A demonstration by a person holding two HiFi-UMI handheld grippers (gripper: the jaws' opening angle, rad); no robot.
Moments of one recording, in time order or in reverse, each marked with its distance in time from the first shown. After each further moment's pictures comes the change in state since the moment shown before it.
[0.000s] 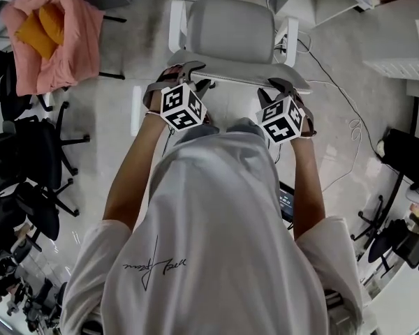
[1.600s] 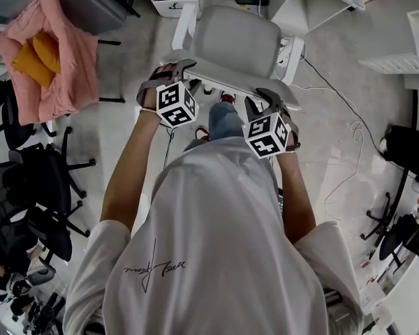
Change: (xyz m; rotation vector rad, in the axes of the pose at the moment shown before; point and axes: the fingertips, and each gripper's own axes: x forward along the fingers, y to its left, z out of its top) left arm 0.041 0.085 -0.007 0.162 0.050 0.006; right arm 0.023 -0.022 0.043 0.135 -0.107 -0.102
